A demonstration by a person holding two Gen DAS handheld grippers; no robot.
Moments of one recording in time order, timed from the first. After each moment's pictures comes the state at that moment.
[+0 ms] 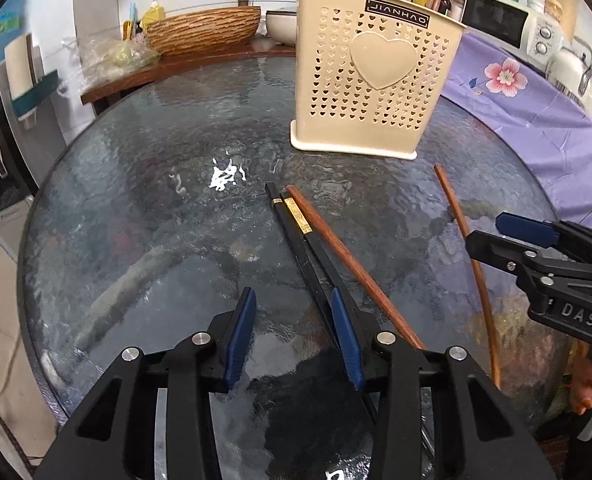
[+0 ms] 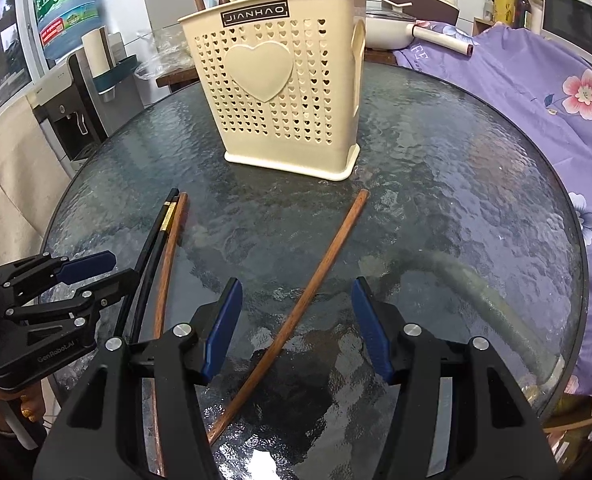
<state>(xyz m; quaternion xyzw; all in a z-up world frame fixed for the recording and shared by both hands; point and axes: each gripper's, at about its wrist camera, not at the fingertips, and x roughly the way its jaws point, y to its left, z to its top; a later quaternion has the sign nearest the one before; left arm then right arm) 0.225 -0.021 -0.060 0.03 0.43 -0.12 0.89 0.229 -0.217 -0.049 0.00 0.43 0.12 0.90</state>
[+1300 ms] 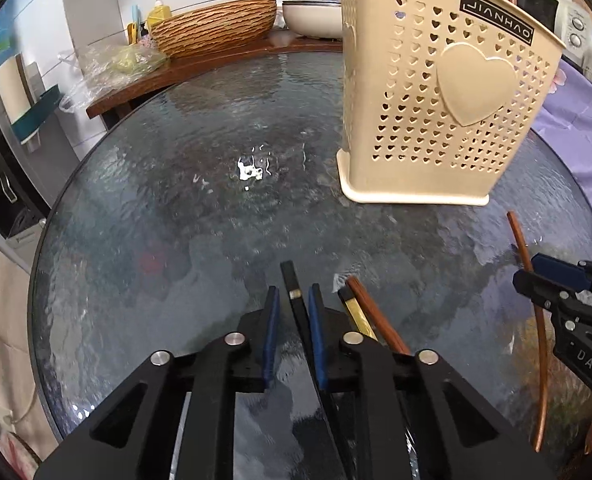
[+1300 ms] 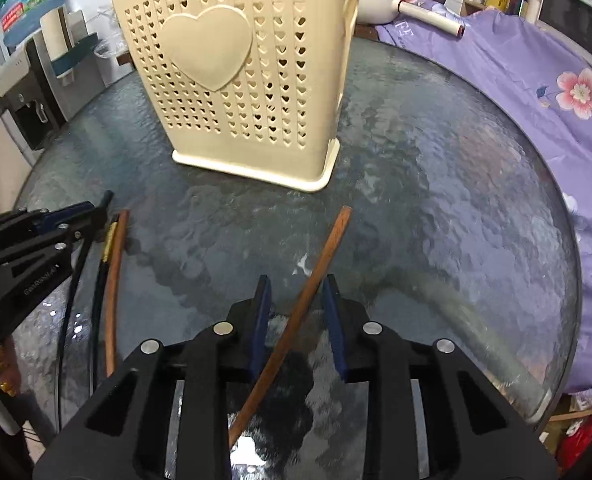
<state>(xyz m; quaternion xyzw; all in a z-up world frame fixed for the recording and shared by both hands) 0.317 -0.012 -0.061 0.07 0.45 -0.08 0.89 0.292 -0.206 -0.065 -0.03 0.47 0.06 0.88</state>
